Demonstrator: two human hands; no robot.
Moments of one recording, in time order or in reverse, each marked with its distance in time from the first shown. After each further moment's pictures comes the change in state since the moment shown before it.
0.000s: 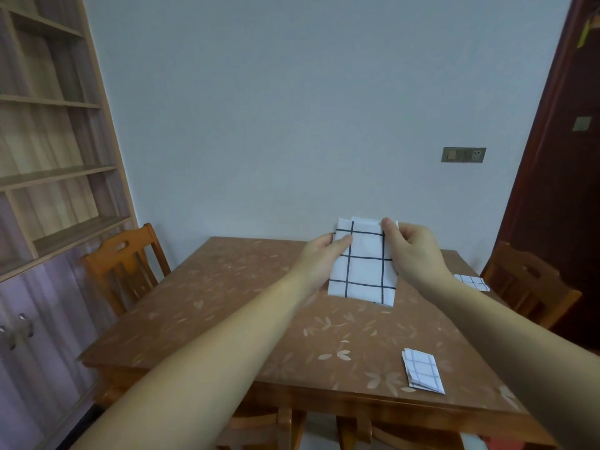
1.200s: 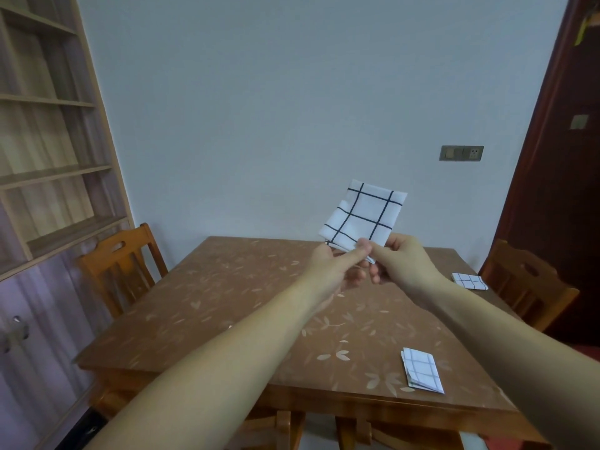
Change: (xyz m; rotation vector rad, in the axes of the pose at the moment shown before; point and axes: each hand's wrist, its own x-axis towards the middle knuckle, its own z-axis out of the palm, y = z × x) left_hand 0.003 -0.011 0.015 -0.103 -0.069 -0.006; right_hand -0.009 -0.004 0.006 0.350 -0.241 0.123
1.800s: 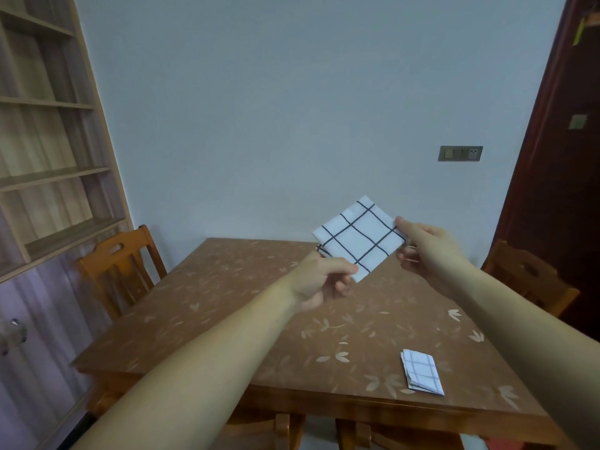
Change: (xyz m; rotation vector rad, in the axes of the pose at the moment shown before) left_hand -0.004 0.010 -0.021 -0.045 -0.217 -0.140; right_hand 0.019 0.001 -0.041 0.157 0.128 0.156
